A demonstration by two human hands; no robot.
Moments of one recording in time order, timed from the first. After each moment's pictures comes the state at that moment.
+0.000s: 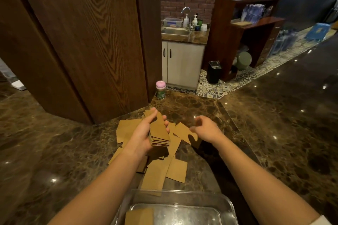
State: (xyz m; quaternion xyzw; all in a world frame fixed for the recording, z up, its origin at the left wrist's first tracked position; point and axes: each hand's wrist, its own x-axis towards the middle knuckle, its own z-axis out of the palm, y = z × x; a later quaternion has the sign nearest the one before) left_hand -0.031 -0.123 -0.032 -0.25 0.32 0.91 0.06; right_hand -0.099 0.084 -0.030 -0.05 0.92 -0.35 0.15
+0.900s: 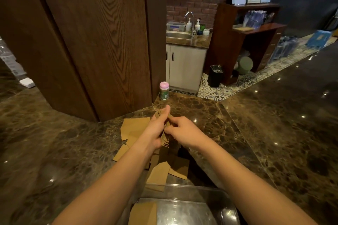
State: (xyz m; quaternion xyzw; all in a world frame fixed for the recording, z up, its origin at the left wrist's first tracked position) left_hand -0.026 -0.104 -0.016 -0.23 0.44 0.87 0.04; right_hand -0.024 0.022 0.032 -0.23 0.85 -0.43 0.21
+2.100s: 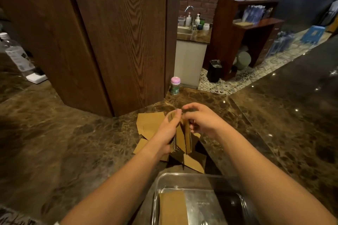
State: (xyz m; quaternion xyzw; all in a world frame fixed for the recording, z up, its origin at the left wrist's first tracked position) left_hand 0.023 -0.131 -0.014 -0.14 0.50 0.85 0.08; right_hand -0.026 -0.002 0.043 -0.03 0.75 -0.60 0.28
